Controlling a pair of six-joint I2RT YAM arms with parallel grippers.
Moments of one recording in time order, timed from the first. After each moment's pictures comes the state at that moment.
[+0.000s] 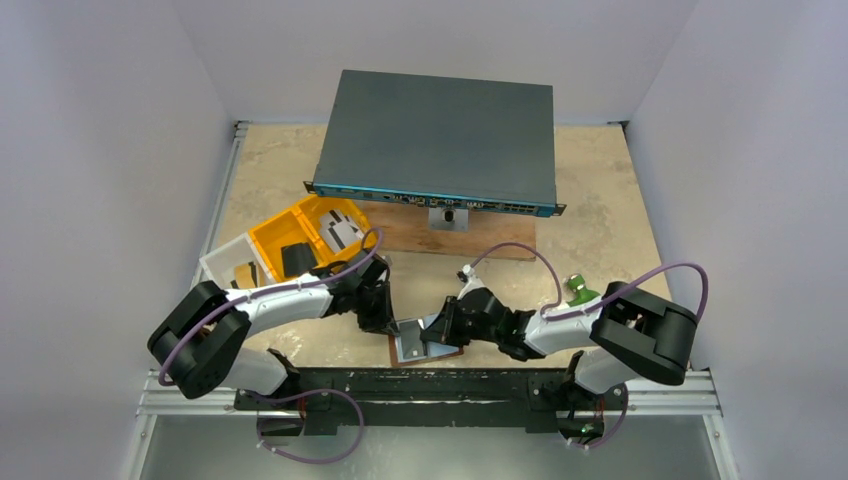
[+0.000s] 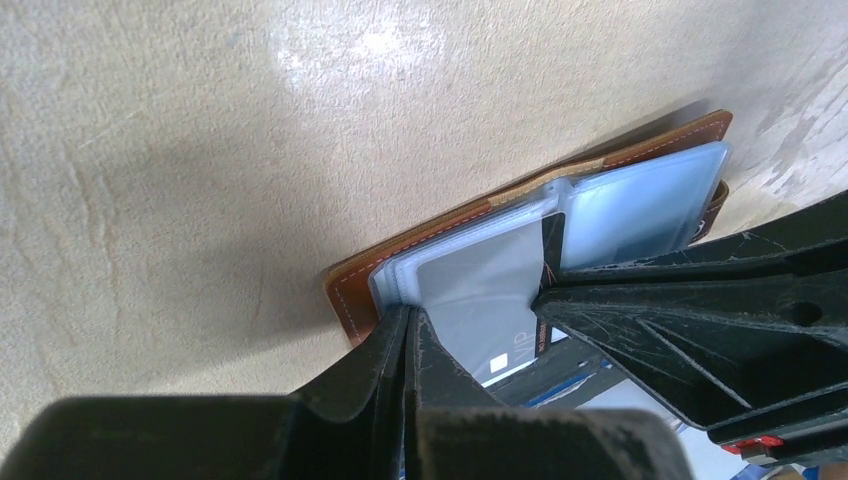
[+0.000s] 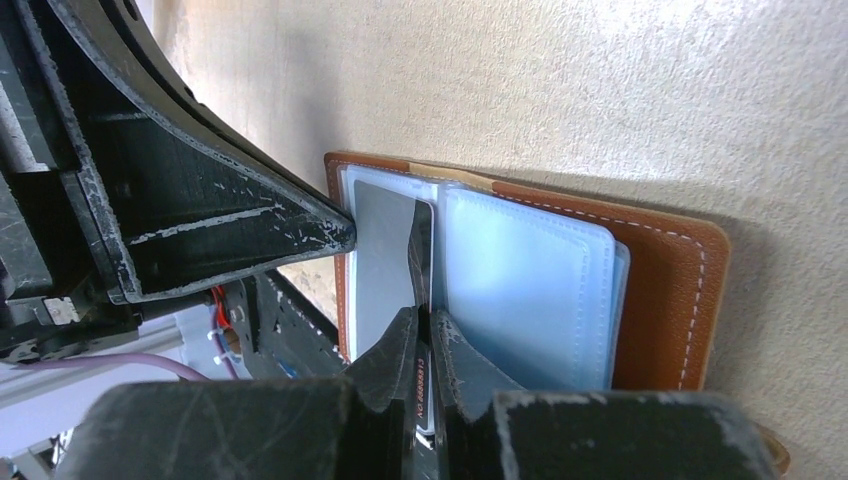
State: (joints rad) left arm -0.74 1.38 0.58 -0.34 0.26 -0.86; right arm 1.06 1.46 0.33 0.50 -0.04 1.17
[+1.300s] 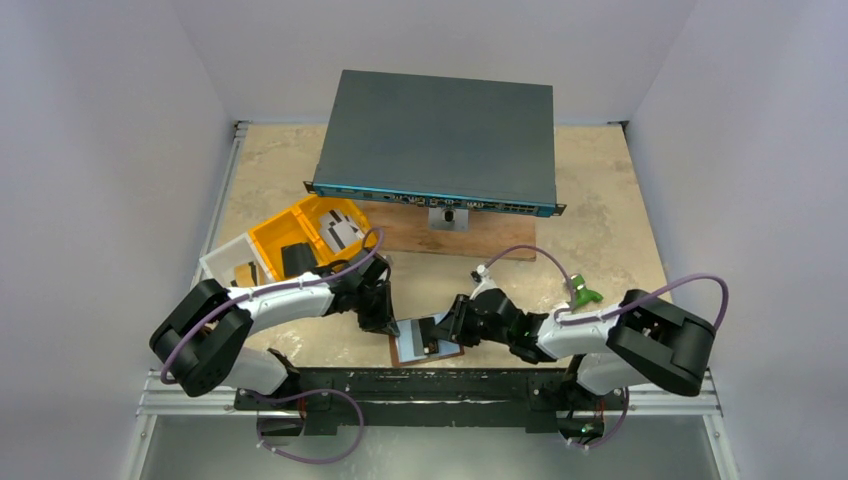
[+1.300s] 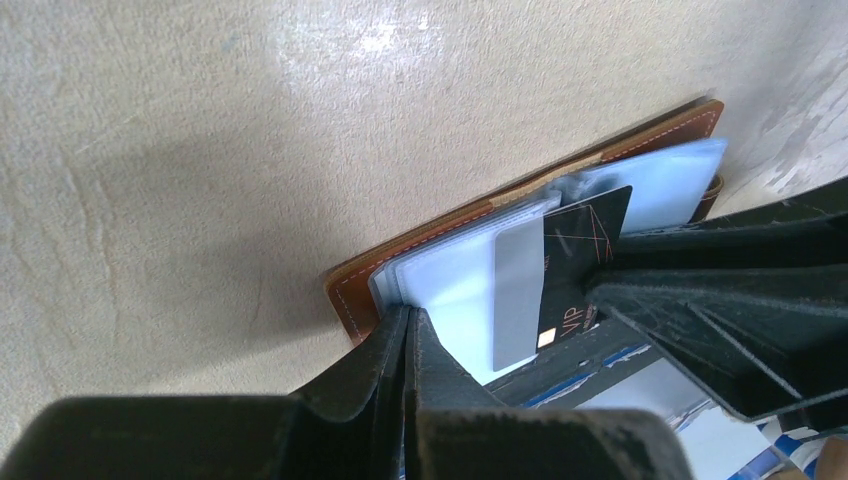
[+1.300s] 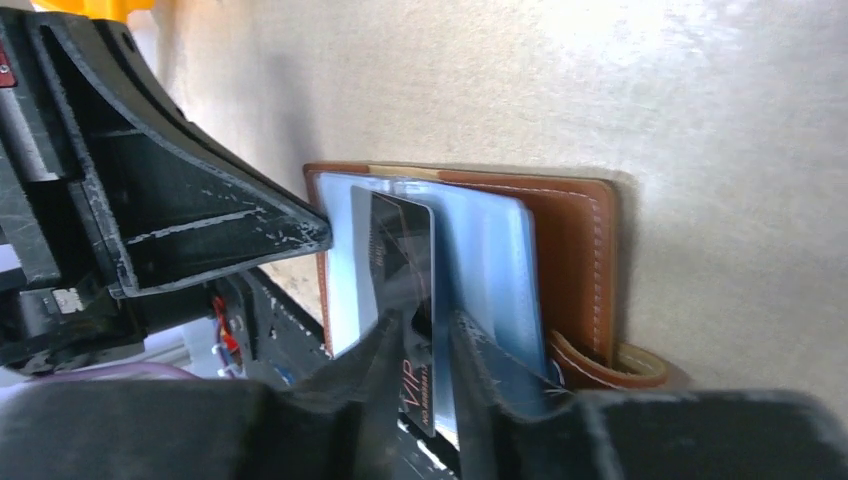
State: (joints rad) left arm -0.73 1.39 0.59 -0.35 0.26 -0.85; right arm 1.02 1.34 0.25 0.48 -0.02 1.20
